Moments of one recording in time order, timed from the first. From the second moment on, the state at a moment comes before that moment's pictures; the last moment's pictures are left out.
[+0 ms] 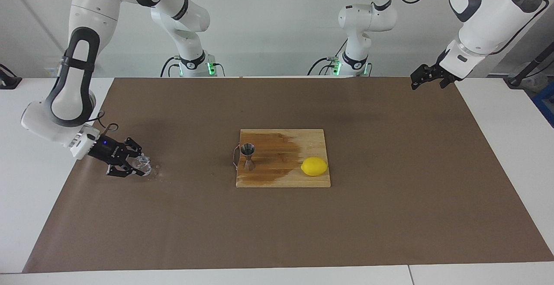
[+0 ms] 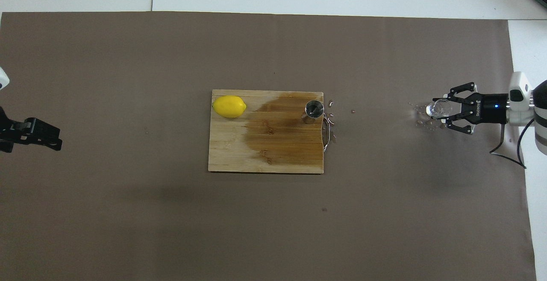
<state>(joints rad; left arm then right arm) -0.13 -0.02 0.14 -1.67 0.02 1.44 0.03 -0.27 0.46 -0.12 -1.82 0.90 1.93 -2.35</state>
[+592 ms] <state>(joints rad) -0.13 -0.02 0.14 -1.67 0.02 1.44 0.03 -0.26 0.48 -0.12 -1.86 0.95 1.95 -2.43</state>
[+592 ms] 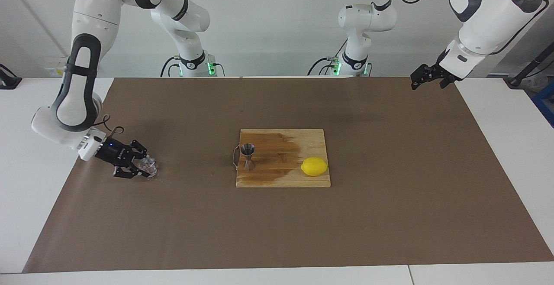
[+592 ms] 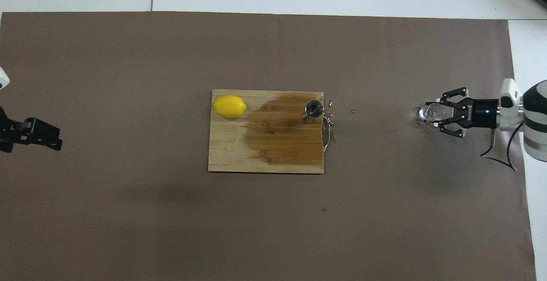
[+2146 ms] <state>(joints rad) -0.13 -0.02 0.14 -1.67 0.02 1.44 0.03 0.04 0.22 -0.11 -1.71 0.23 2.10 -0.63</state>
